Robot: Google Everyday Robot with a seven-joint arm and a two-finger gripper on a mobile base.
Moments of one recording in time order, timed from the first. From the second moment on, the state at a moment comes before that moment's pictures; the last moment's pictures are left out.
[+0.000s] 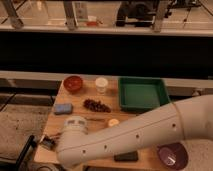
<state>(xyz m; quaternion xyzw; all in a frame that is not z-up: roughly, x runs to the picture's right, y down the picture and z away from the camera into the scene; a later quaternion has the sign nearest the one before) -0.161 0.290 0.602 -0.26 -0.21 -0.24 0.91</state>
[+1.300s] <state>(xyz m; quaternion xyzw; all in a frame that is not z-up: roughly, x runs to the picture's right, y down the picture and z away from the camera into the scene) -0.222 0.310 0.671 -0.30 -0.18 -0.21 0.91</state>
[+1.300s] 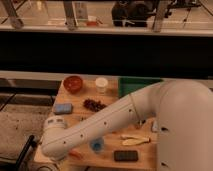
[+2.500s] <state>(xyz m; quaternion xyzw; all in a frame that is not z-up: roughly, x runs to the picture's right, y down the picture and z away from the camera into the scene) -0.241 0.323 0.714 -0.32 -0.14 -0.16 0.92</state>
